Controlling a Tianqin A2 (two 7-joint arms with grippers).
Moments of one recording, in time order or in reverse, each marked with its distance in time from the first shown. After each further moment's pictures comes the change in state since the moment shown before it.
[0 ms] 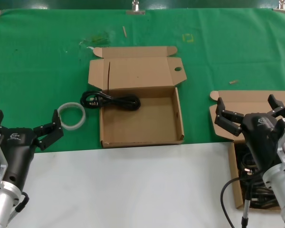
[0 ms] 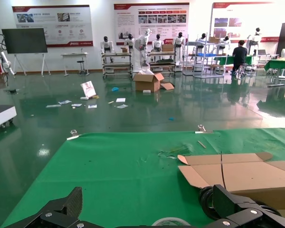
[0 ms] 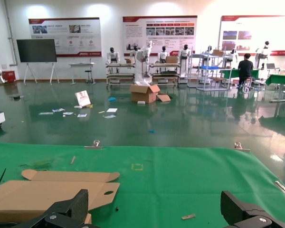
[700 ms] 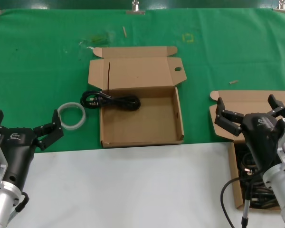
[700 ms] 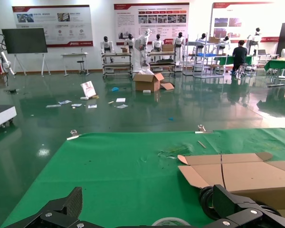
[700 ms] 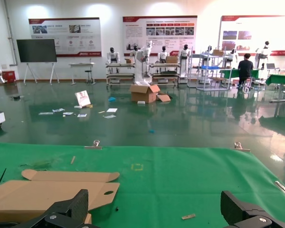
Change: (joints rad) left arm 0.000 0.000 0.000 0.000 0.000 0.000 0.000; right arm 0.000 0.000 0.000 0.000 0.000 0.000 0.000
